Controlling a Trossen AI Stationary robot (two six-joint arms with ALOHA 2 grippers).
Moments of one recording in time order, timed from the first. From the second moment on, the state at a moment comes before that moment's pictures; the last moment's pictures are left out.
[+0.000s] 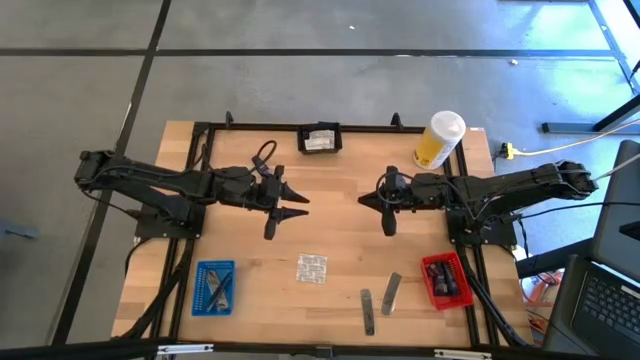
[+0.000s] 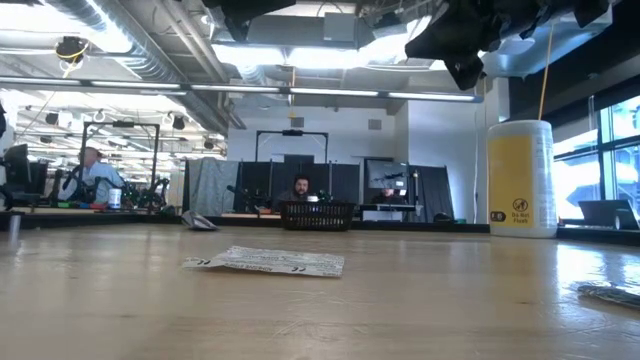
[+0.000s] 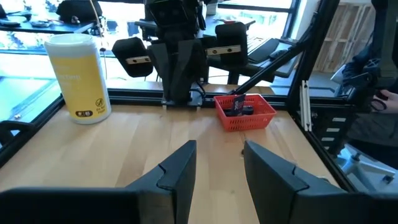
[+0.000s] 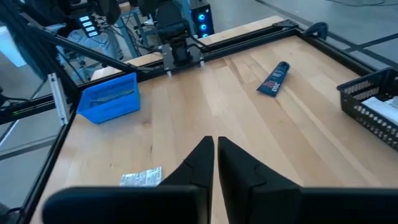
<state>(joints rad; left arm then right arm) -0.07 1.14 0.79 0.15 -0.03 -0.09 0.11 1.06 0.68 0.03 0.17 0.33</state>
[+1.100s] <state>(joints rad) -0.07 1.14 0.79 0.15 -0.03 -0.09 0.11 1.06 0.68 0.02 0.17 0.37</state>
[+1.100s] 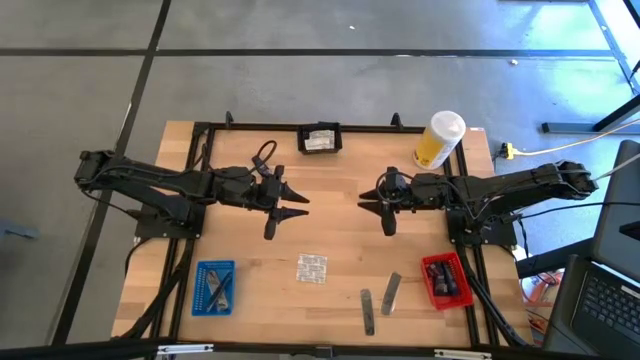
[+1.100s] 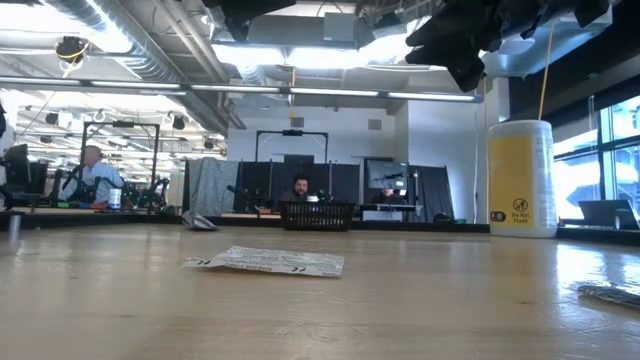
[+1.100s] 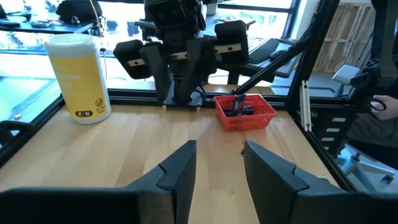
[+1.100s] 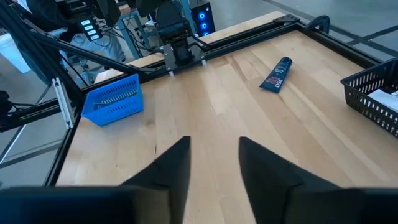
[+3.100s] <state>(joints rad) -0.07 1.14 0.79 0.15 -0.03 -0.09 0.21 1.07 0.68 0.06 -0.15 0.22</state>
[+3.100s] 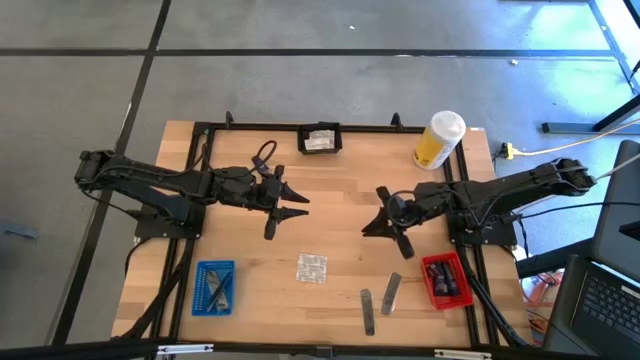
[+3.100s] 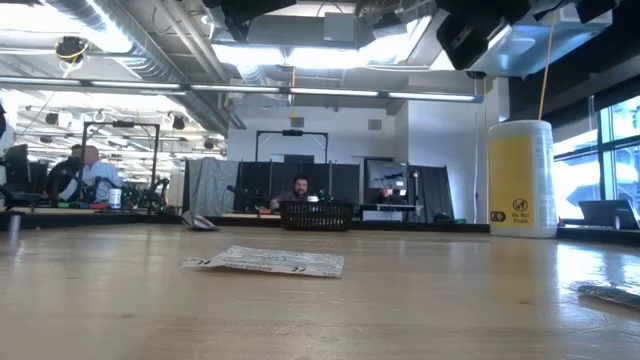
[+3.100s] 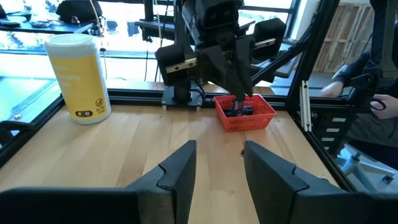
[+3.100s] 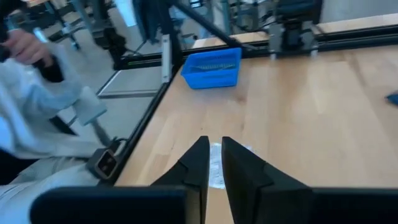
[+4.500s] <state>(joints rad) -0.07 1.14 0.79 0.15 -0.03 -0.09 0.20 1.07 0.68 0.07 -0.07 0.22</state>
